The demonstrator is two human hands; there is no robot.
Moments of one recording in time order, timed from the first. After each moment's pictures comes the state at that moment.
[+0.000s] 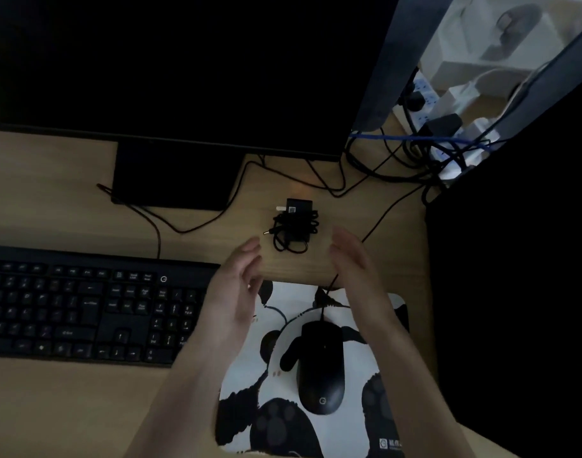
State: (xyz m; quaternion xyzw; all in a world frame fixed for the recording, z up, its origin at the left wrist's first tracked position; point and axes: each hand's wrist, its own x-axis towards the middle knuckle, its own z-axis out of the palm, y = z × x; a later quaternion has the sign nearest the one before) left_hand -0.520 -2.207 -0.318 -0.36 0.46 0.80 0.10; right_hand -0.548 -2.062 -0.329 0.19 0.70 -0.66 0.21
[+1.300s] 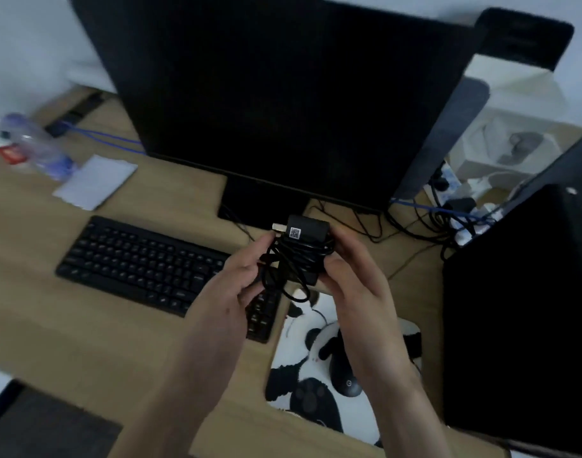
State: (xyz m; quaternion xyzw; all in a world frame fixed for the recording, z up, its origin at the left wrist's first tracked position) left_hand -0.396 -2.257 -0.167 -0.18 0.60 0.78 -0.04; right_hand -0.447 -2.128 -0.164 -0.02 0.64 -0.75 0.18
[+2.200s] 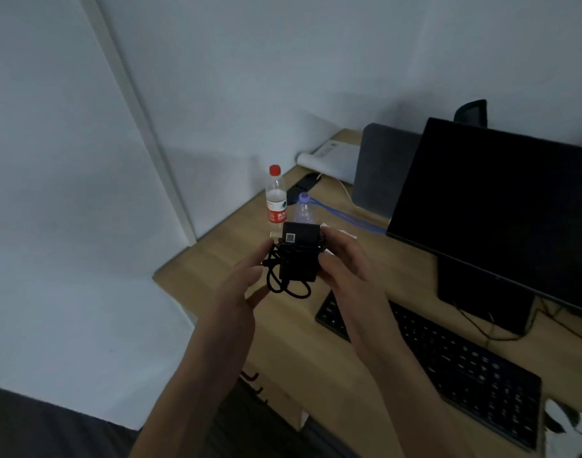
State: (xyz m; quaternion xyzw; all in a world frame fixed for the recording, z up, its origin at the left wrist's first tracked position) left_hand -0.193 -2.637 -0.070 -0.22 0.58 0.75 -0.24; right_hand -0.297 -2.543 -0.082 -0.22 0.60 -0.73 0.24
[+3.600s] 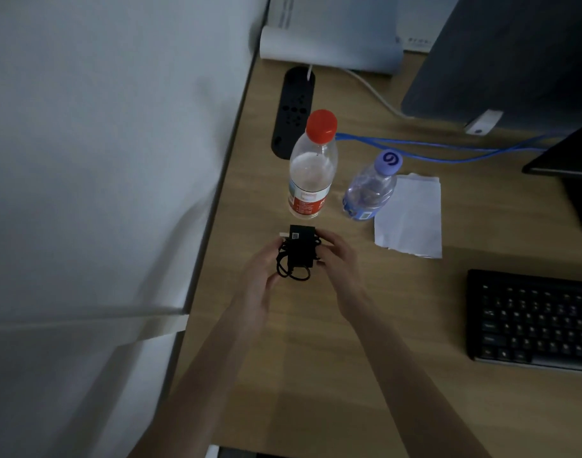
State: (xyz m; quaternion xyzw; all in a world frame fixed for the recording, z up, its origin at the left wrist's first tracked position) left_hand -0.444 -3.003 -0.297 -0.36 0.54 0.75 0.11; right_hand -0.479 -2.892 -0.340 0.19 0.69 -0.66 0.22
